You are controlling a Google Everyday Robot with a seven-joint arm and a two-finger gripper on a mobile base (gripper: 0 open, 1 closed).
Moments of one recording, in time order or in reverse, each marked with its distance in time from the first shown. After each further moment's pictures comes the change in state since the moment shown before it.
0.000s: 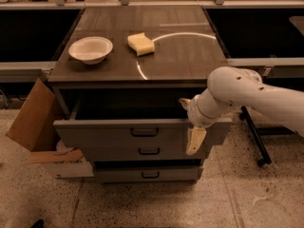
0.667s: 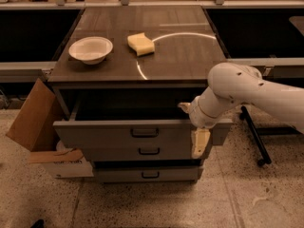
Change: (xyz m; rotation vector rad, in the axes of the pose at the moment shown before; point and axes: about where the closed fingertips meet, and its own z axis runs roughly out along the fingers) arm 0.005 0.017 -0.003 -0.105 0.001 -0.056
